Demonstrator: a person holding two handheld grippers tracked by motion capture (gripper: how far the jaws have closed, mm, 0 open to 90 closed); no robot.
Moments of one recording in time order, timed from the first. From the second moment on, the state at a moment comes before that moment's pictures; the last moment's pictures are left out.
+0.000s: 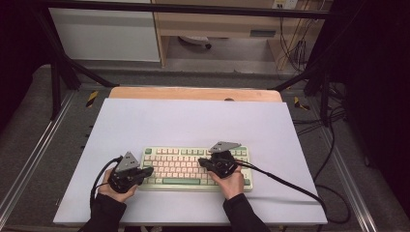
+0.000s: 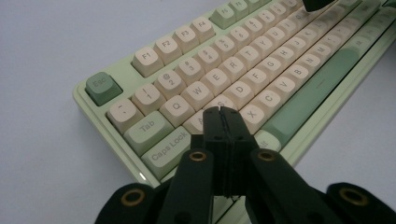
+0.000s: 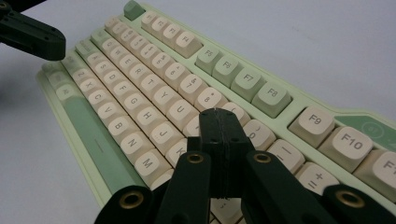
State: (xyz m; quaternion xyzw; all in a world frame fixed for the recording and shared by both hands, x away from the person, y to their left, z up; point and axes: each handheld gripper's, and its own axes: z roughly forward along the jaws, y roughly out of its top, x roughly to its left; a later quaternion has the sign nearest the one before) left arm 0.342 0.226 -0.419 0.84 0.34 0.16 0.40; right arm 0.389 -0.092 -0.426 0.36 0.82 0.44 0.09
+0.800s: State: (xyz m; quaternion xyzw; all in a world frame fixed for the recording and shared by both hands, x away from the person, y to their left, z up) left arm 0.342 0.226 -0.418 0.84 0.34 0.16 0.40; right arm 0.386 -0.093 -0.425 0.35 0.82 0.44 0.09
